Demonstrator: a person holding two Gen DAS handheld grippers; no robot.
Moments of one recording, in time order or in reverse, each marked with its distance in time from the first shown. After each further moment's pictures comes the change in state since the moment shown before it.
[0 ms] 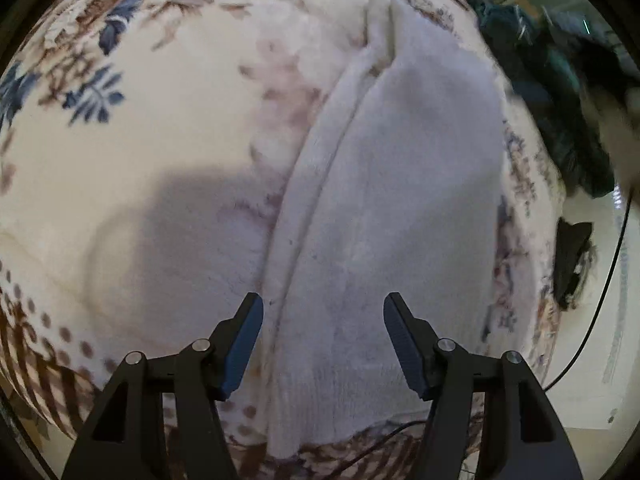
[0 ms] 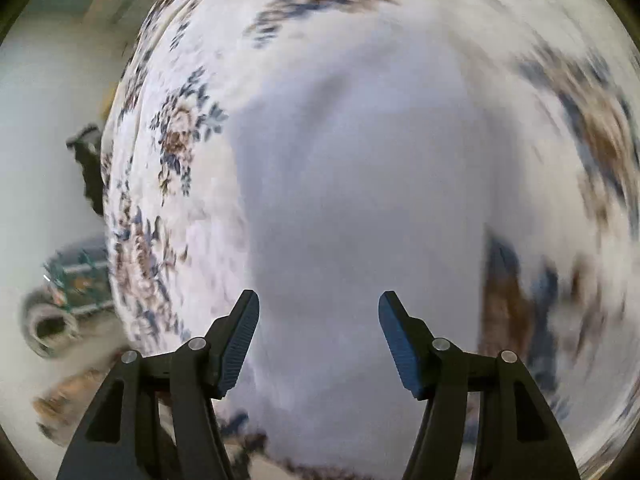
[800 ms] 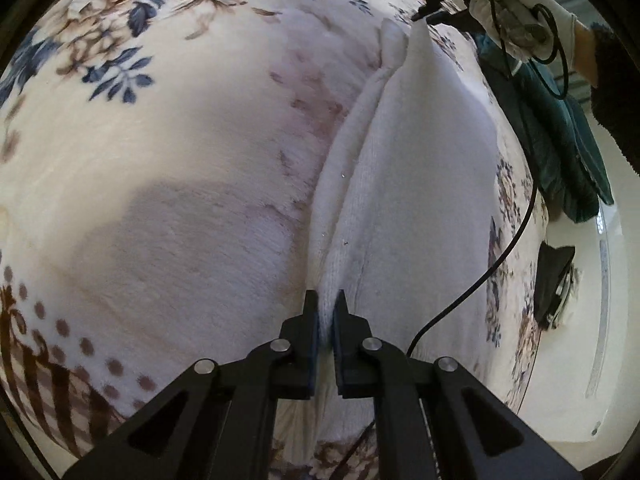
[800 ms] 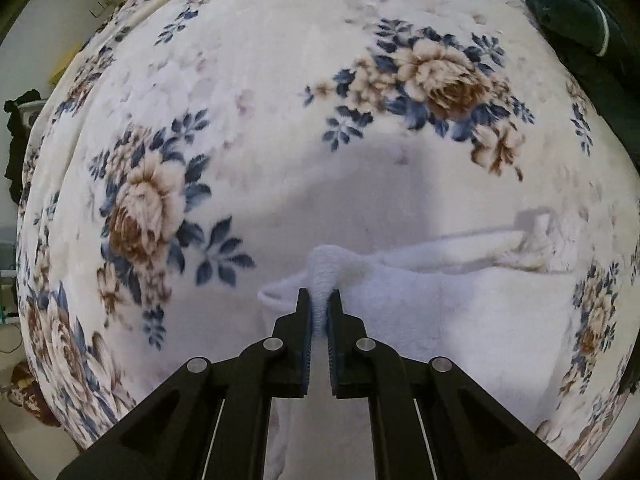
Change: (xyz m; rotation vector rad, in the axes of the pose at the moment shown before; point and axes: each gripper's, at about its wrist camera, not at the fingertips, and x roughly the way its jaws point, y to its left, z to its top) left arm -0.013 0.029 -0.005 -0.077 -0.079 -0.097; right arm 0.091 0.083 0.127 -0.159 -0.108 -0.378
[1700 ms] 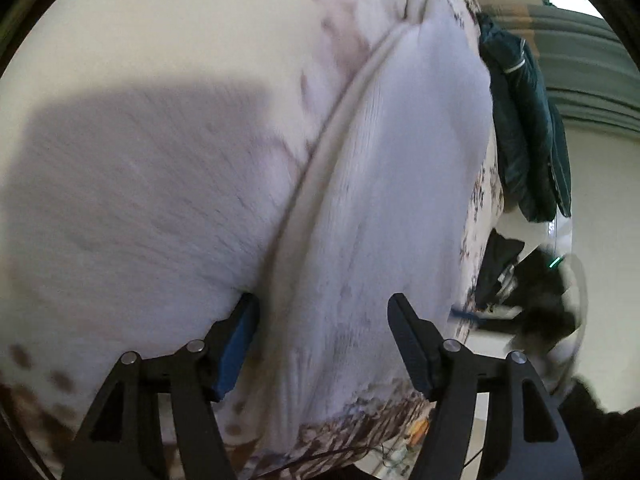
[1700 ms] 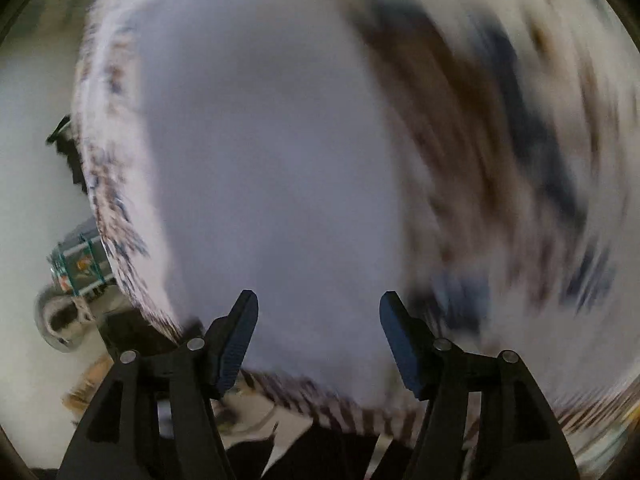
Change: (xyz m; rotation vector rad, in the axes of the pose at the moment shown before) left arm 0.042 0.033 -0.001 -0.132 0.245 -0.249; right arm 0.016 -0.216 -0.387 0.395 0.406 0.498
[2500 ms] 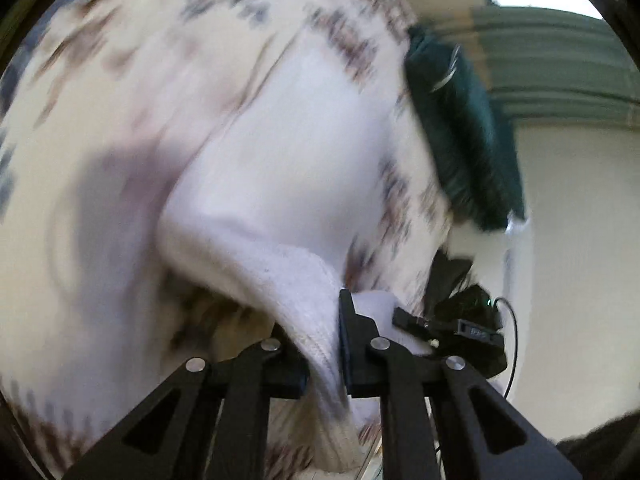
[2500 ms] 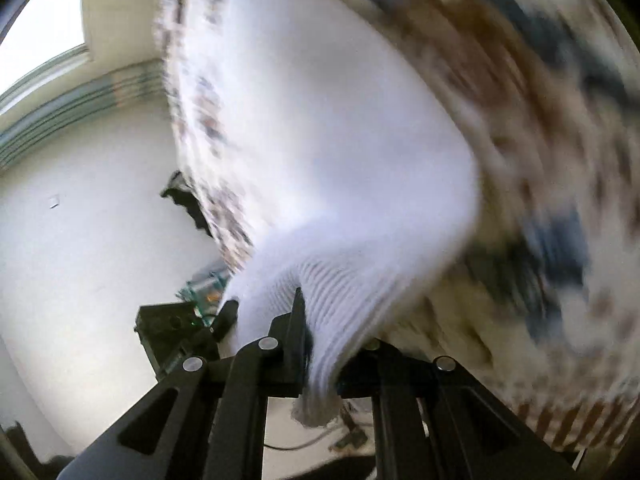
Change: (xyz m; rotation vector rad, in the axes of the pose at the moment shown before) left arm -0.058 -0.148 0.076 0.110 -0.121 -0.124; right arm -0.035 0.015 -0.009 0.040 -0.189 0.512
